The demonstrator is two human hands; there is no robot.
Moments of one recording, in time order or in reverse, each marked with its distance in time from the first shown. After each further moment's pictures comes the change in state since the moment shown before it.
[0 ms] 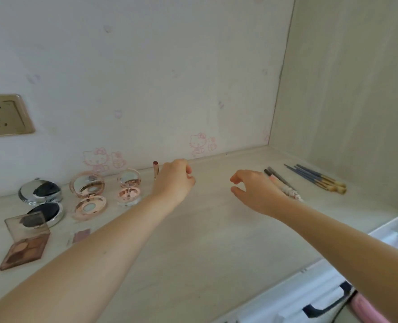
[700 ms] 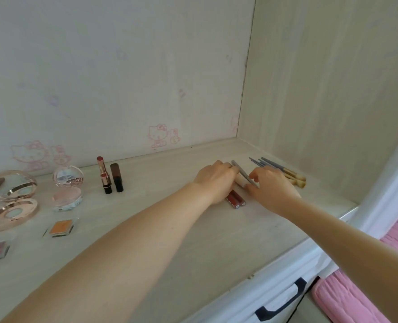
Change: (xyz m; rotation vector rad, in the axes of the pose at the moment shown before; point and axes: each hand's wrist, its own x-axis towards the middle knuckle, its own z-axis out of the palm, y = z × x) left_hand 0.026 0.123 0.134 0.374 -0.256 0.631; right_hand -0.024 0.117 -0.027 -0.170 0.035 0.261
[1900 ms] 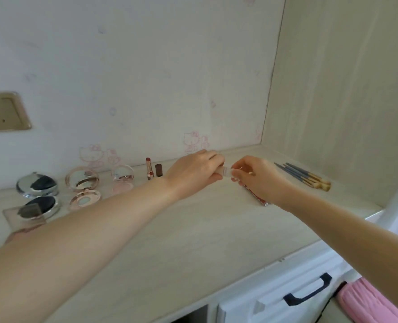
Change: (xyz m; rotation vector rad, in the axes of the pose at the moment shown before) left_hand -0.116 -0.066 -0.092 0.059 0.256 0.144; right_hand -0.032 -0.117 -0.044 0.583 -0.075 -0.114
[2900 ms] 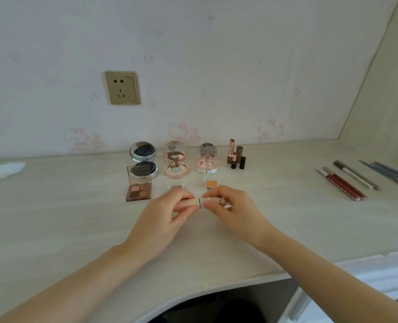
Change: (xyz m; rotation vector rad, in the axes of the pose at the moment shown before) left_hand -0.272 -0.017 -0.063 -0.430 0.233 -0.623; right_hand -0.081 -0.121 0.189 0.396 -0.290 -0.209
